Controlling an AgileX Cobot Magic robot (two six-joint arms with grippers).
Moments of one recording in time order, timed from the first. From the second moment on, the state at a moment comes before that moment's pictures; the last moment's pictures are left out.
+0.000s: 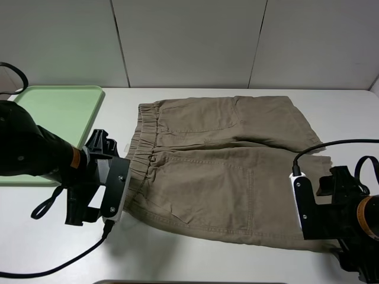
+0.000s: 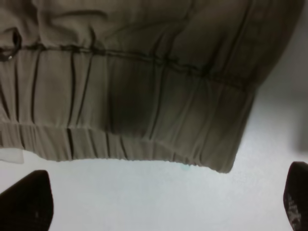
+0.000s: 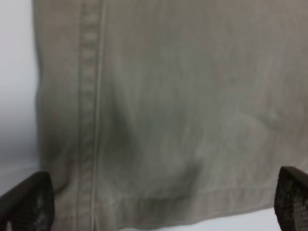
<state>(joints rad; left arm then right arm) -0.62 1.62 -0.54 0.33 0.05 0.85 0.62 1.33 -0.19 -0.98 0.35 -0.11</state>
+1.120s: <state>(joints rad) -0.62 1.74 -0.54 0.33 -0.06 0.95 0.62 1.49 -0.20 -1.02 0.31 -0.11</state>
